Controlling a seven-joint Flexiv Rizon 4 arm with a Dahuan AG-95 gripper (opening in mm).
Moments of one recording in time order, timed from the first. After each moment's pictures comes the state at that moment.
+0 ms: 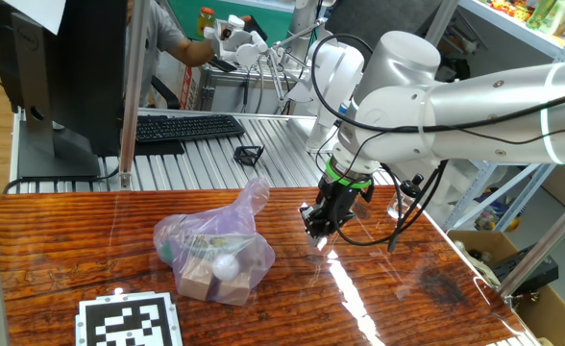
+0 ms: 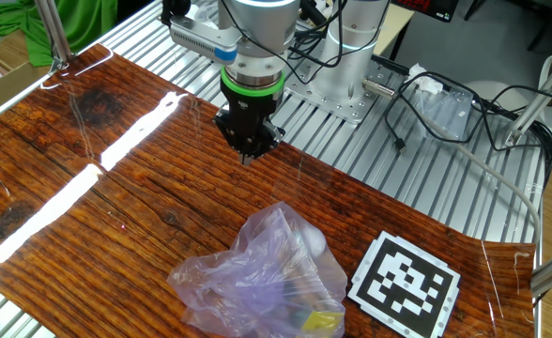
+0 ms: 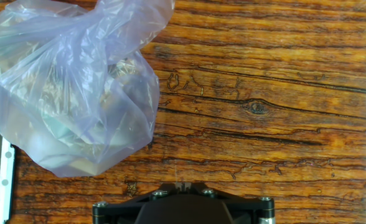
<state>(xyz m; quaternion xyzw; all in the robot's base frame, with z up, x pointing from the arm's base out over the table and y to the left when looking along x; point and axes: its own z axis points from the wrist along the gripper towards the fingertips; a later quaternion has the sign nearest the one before) 0.500 0.001 0.169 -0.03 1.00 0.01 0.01</state>
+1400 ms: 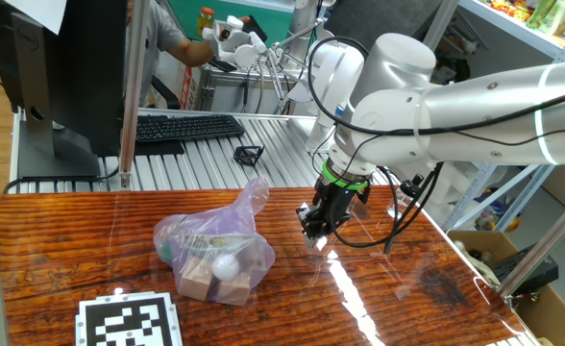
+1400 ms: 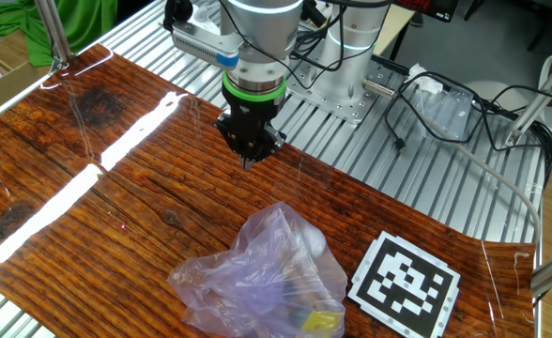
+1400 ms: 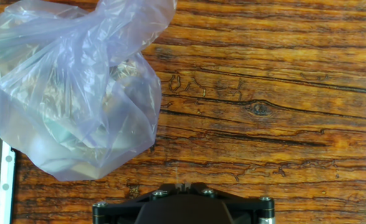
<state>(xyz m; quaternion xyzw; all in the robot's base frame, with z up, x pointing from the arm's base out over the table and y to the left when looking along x) 0.503 0.006 0.164 -0.03 1.00 0.01 0.02</state>
